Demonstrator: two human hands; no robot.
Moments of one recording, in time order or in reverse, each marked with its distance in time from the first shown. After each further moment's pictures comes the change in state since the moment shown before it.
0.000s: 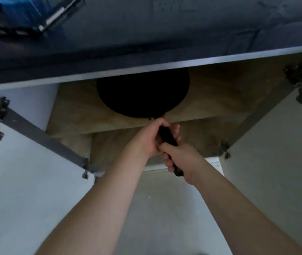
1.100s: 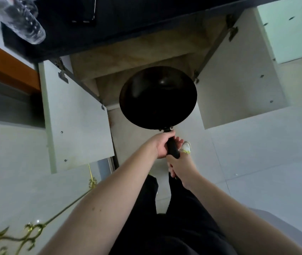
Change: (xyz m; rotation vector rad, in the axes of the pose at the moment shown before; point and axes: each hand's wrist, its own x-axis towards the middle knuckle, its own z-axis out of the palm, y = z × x) left_hand -0.341 -0.119 0.044 0.016 0.227 -0.586; right_hand -0.374 0.075 0.085 -0.100 0.278 0.362
